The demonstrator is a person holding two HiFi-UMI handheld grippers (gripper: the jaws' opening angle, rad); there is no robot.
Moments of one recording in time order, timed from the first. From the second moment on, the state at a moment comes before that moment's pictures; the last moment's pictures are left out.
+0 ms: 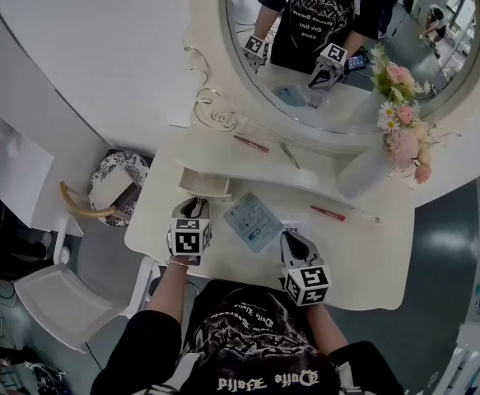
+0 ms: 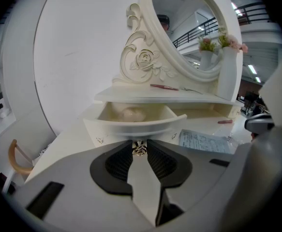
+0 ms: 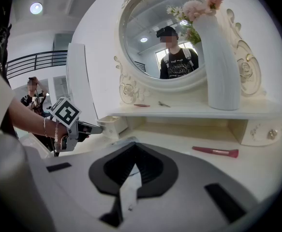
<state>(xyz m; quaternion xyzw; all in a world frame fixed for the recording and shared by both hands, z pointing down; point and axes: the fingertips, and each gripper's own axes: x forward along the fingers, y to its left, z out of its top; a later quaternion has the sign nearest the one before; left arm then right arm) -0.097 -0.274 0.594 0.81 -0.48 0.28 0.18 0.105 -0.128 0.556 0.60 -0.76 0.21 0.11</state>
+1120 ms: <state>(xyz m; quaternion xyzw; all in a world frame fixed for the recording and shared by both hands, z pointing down) -0.108 -0.255 0.597 0.80 -0.51 0.22 0.22 0.103 -0.127 0.558 0.60 -0.76 0.21 0.11</state>
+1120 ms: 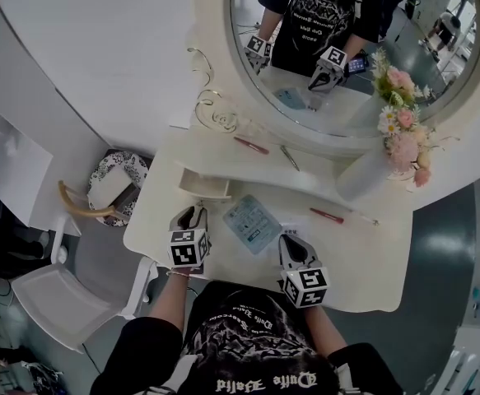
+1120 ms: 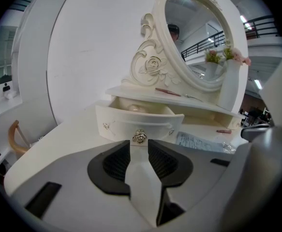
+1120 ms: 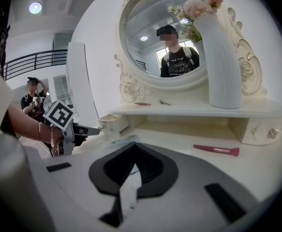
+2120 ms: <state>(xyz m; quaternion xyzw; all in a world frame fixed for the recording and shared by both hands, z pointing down) -0.069 -0.193 0.587 0.84 -0.46 0.18 0.23 0.103 -0.126 0.565 0.59 -0.76 0.23 0.12</state>
